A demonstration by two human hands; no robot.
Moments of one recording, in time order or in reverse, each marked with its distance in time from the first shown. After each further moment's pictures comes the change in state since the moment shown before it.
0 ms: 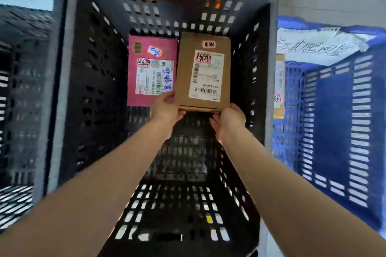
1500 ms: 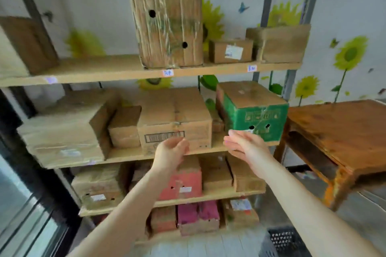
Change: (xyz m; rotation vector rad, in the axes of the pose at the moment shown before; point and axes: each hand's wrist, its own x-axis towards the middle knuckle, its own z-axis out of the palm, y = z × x) left_hand -0.936 -0.132 -0.571 -0.739 1.172 0.607; right_hand -0.981 0.229 -0.136 -1.120 -1.879 -0.749
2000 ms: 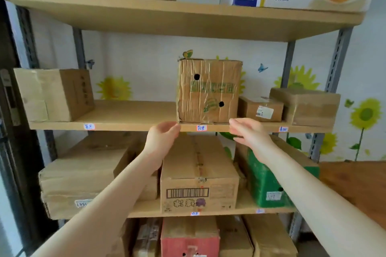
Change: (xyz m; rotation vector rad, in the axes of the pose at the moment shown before) left_hand 0.085 0.124 -0.118 -0.044 0.158 0.266; right_hand 0.072 -0.142 0.106 -0.209 -0.008 -0.392
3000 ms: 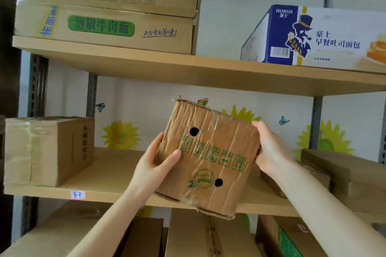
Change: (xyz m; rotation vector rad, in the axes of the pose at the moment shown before) left_hand 0.113 0.032 -0.044 -0.041 -0.033 0.312; right_hand 0.141 -0.093 0.045 0.408 0.124 0.068
